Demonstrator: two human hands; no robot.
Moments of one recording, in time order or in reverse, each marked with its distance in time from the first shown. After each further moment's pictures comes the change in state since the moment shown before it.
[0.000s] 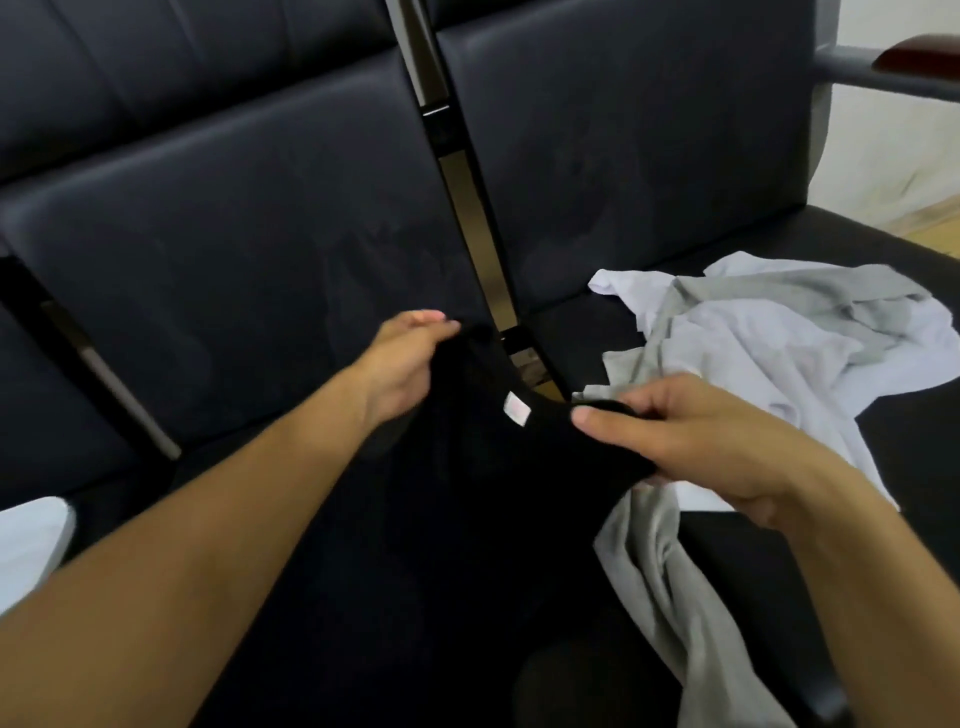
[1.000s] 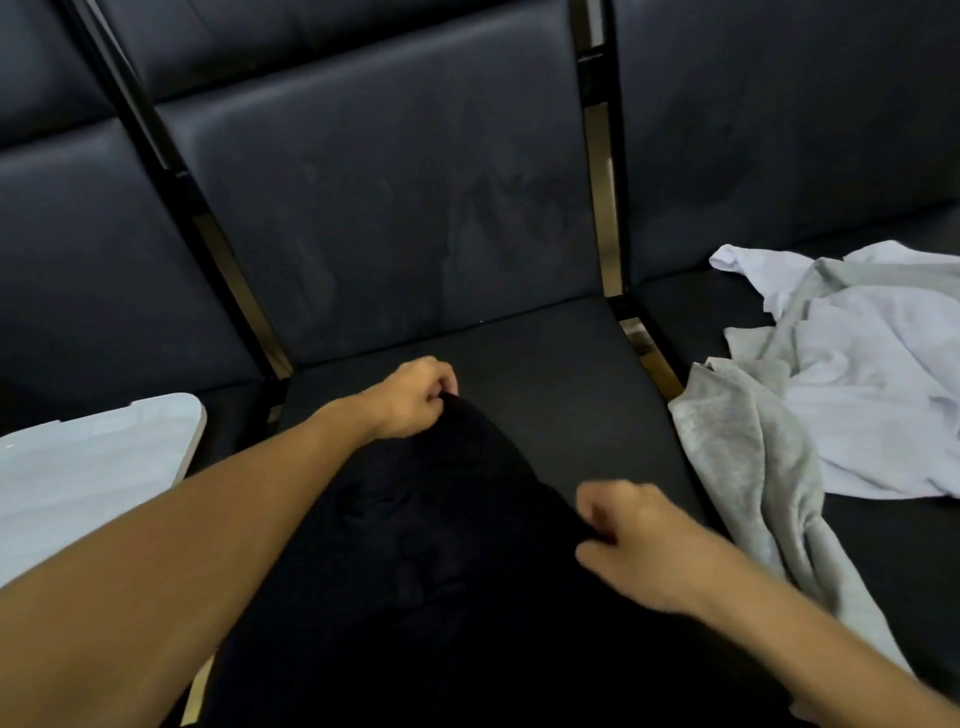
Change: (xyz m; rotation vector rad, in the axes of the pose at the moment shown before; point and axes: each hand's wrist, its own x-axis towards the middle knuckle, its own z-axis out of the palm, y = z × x) left_hand -0.040 -0.052 -0.160 1.256 -0.187 0.193; right_hand -0.003 0.026 0.148 -0.657 -0.153 -0.031
